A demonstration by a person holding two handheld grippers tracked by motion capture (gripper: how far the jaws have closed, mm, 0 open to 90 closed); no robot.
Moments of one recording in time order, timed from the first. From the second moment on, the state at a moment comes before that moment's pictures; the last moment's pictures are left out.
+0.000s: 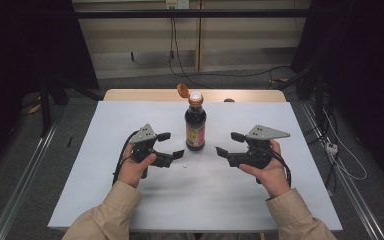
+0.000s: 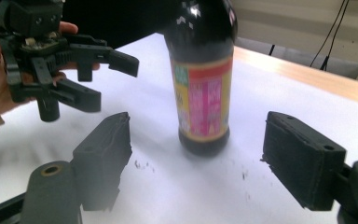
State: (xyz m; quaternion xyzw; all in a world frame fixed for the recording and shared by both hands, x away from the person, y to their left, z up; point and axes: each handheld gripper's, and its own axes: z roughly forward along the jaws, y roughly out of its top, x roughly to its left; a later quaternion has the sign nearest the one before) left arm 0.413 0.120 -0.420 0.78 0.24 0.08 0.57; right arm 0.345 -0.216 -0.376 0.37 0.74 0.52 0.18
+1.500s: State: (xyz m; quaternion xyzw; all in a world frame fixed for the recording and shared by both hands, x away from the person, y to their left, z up) left arm 0.374 0.184 -0.426 0.78 0.24 0.10 0.57; right arm 0.297 -0.269 -0.437 0.40 0.73 0.51 0.21
